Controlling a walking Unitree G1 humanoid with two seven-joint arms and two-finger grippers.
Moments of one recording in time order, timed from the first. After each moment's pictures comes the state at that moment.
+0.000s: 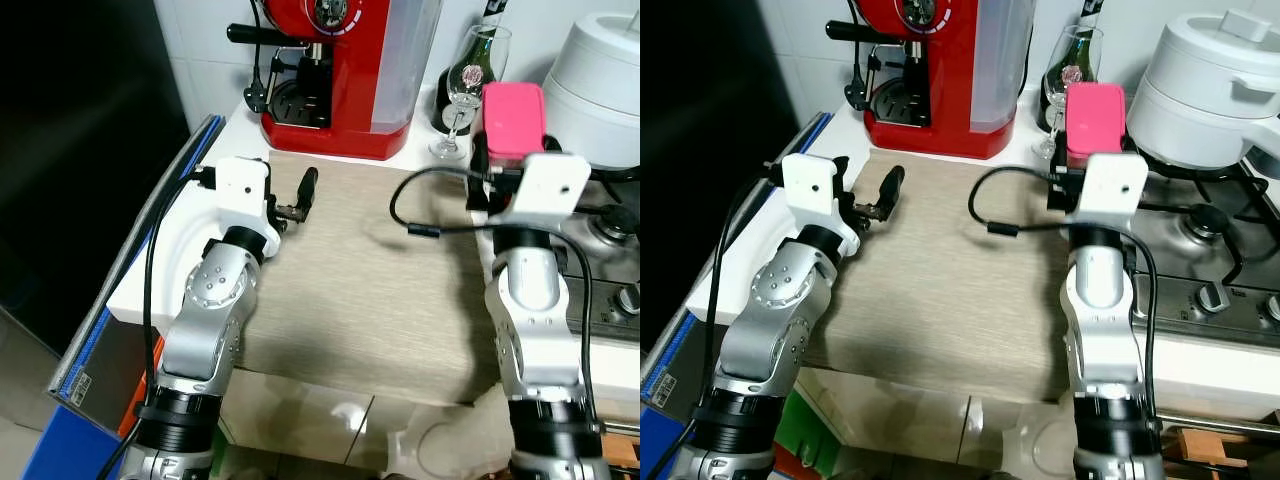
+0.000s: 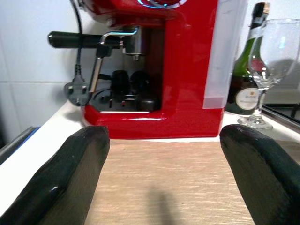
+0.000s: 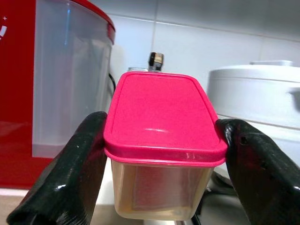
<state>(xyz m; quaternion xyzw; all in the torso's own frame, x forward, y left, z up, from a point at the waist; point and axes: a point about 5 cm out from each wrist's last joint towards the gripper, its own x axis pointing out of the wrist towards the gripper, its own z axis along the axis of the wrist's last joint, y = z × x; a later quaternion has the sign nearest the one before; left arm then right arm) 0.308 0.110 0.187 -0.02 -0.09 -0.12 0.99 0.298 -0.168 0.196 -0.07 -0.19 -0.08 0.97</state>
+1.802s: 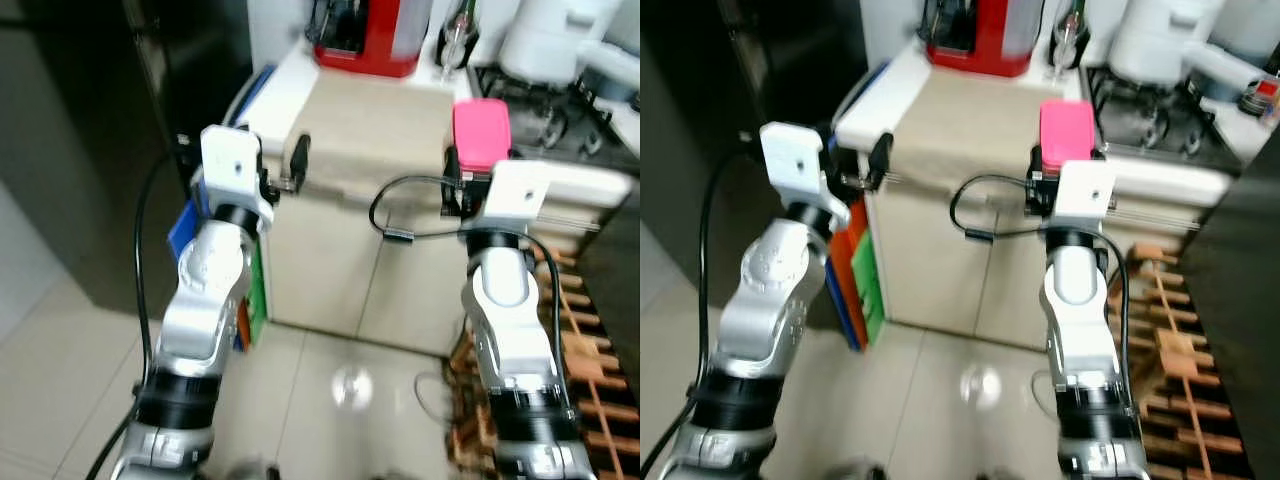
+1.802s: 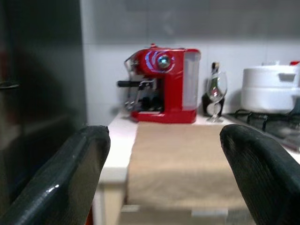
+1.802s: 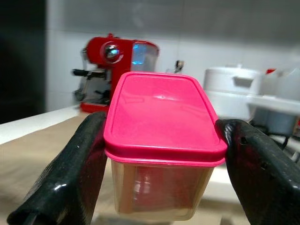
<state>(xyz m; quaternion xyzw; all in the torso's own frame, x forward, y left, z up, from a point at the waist) 0.316 0.106 0.213 0.00 -0.16 -0.12 0.98 0.317 -0.155 0.185 -0.05 -0.16 -0.06 0.98</state>
